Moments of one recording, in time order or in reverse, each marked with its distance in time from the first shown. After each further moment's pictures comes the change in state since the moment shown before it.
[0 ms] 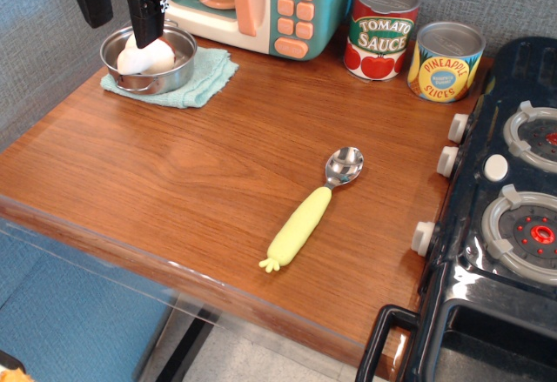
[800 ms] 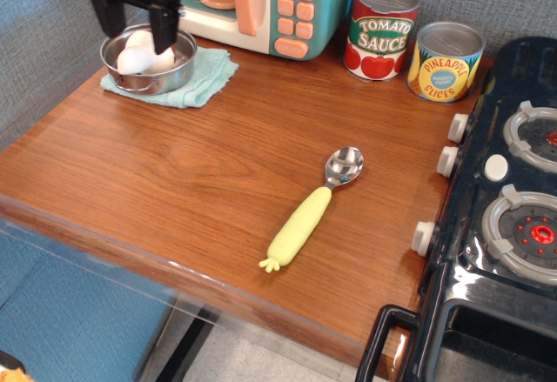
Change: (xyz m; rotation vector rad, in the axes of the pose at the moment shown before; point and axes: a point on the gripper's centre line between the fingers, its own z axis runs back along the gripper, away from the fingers) arm 0.027 0.008 -0.031 -0.003 0.040 0.101
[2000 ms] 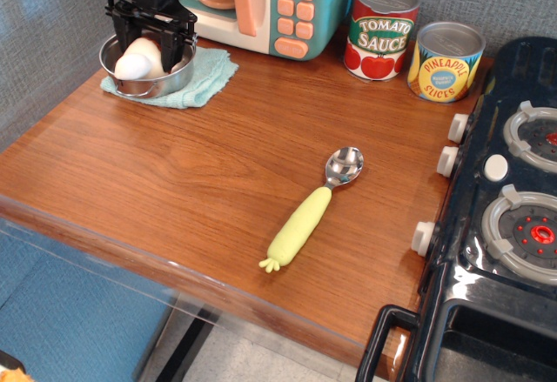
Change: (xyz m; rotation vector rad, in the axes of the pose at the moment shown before) arm 0.024 0.014 -0.055 0.053 0.078 0.046
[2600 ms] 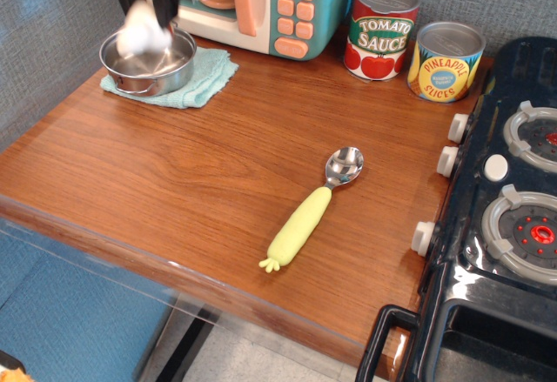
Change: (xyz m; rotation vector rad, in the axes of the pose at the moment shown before) arm 0.006 0.009 0.059 -0.059 -0.180 0.030
